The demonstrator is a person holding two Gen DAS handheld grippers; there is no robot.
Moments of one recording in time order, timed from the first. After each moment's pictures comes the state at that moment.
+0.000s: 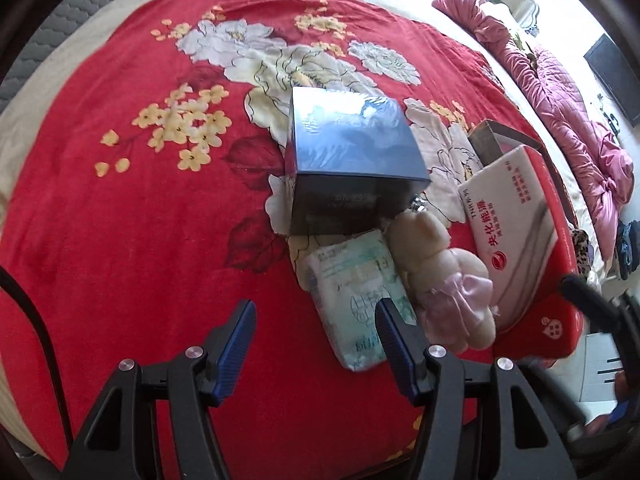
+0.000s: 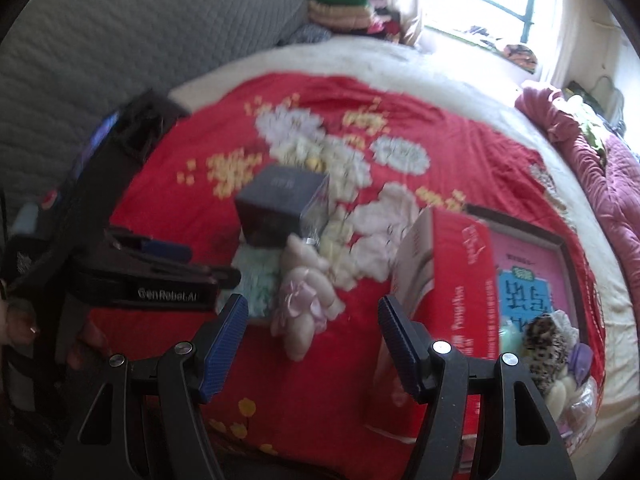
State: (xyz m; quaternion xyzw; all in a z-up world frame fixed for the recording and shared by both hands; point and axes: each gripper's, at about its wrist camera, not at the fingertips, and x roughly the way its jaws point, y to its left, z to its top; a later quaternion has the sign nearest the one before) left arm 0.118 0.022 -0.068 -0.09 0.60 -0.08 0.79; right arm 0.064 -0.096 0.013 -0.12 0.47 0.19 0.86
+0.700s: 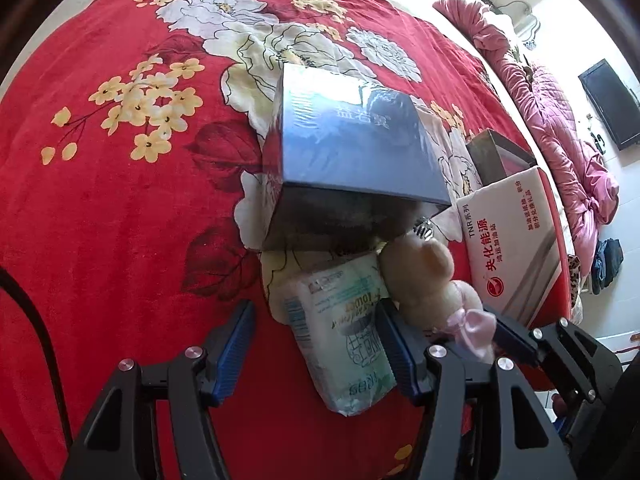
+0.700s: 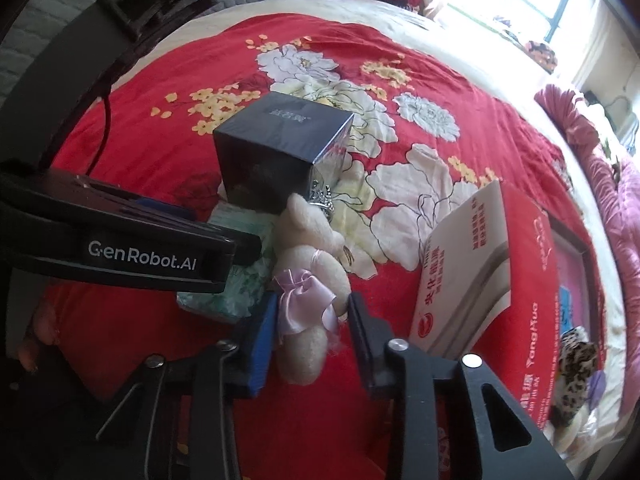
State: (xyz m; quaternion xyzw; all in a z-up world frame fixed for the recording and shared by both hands) left arm 0.144 0.019 -0.095 -0.15 0.61 -0.11 0.77; right arm 0.096 -0.074 -0.045 -0.16 0.51 0.18 0.83
